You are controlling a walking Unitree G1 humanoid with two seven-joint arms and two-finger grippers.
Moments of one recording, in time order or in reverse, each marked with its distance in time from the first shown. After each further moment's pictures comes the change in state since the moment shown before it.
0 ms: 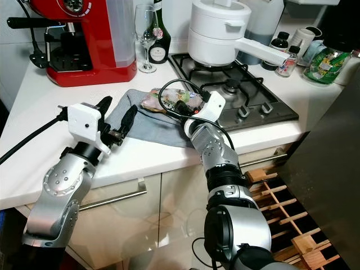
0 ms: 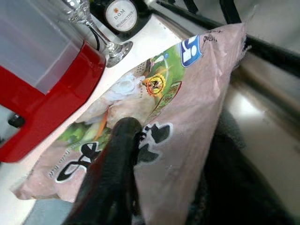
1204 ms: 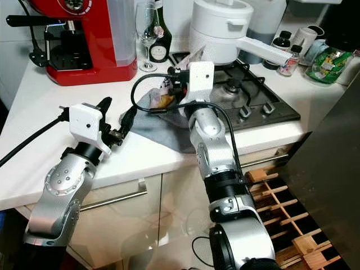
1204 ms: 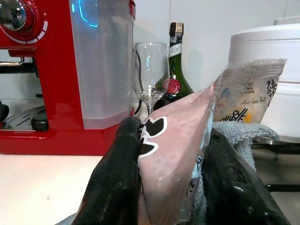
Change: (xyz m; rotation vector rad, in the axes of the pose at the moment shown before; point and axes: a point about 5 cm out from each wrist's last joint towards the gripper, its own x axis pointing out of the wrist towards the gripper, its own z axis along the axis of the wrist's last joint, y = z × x) left arm 0.006 0.003 -0.004 -0.072 0.023 0.023; right arm -0.017 0.051 0.036 -0.622 -0.364 0.211
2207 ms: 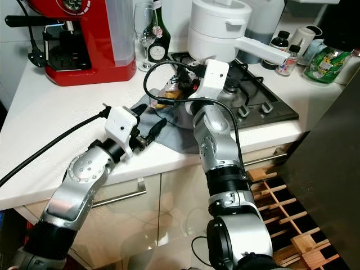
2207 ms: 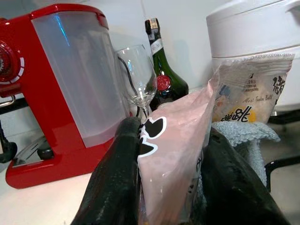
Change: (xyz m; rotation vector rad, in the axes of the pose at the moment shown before) left arm 0.022 -0.030 -0.016 0.154 0.030 -0.308; right arm 0.005 -0.011 0.006 0.254 0.022 -0.060
